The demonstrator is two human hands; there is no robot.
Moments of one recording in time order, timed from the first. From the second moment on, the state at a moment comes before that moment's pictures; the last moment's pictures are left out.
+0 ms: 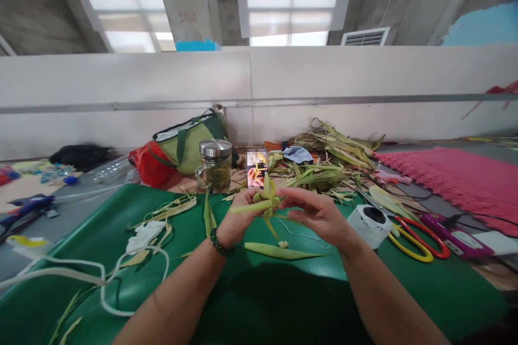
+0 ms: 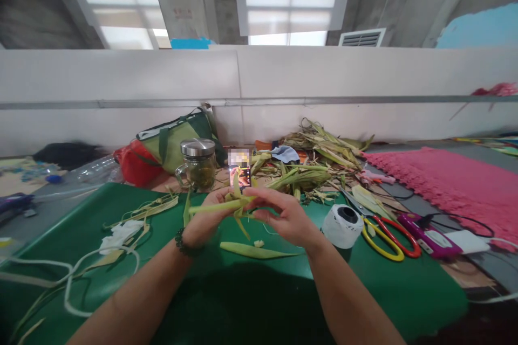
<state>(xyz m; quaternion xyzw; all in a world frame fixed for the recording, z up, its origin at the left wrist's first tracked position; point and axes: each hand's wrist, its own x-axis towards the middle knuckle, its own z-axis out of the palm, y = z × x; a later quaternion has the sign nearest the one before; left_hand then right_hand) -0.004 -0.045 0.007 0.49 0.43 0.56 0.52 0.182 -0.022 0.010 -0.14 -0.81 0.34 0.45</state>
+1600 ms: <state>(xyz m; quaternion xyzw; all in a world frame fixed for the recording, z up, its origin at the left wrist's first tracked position) -0.005 -0.049 0.011 0.65 0.52 0.41 0.38 0.165 -0.028 -0.001 -0.33 -0.85 0.17 0.36</state>
